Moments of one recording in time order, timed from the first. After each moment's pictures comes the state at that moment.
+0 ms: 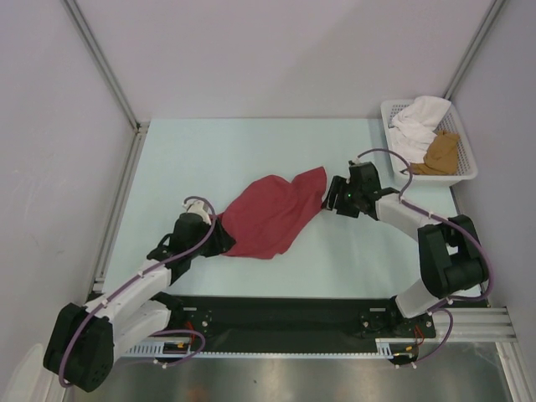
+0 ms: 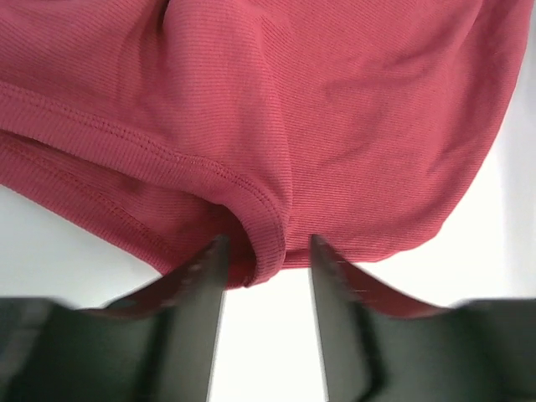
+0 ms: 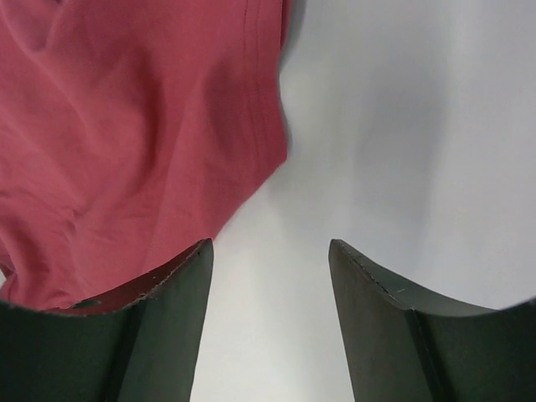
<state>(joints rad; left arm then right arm) -0.41 0.93 0.34 -0.11 0.10 -0.61 0.31 1.56 0.90 -0.19 -0.17 0.55</state>
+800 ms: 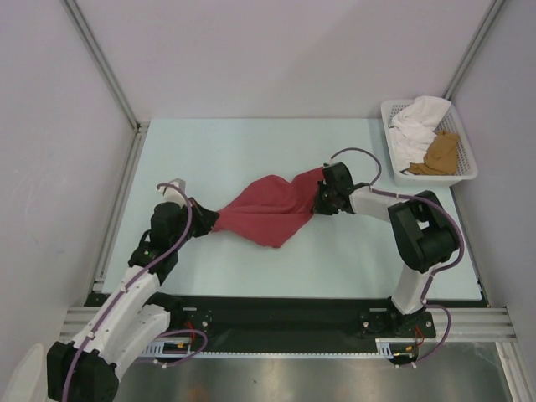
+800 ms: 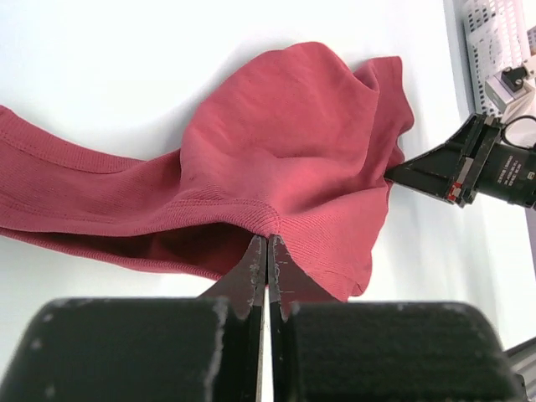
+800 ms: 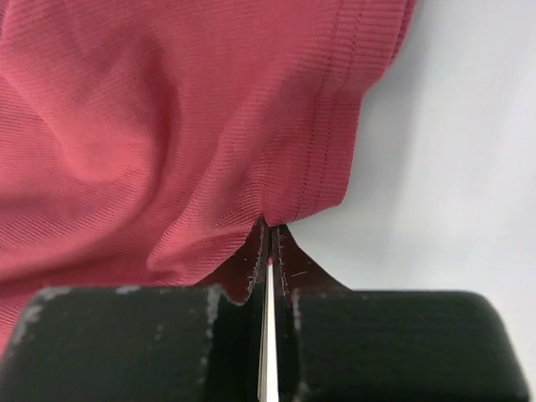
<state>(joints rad) -0.29 0.75 0.46 -0.13 0.08 -0.63 0.44 1.81 1.02 -0.13 -0.09 0.58</state>
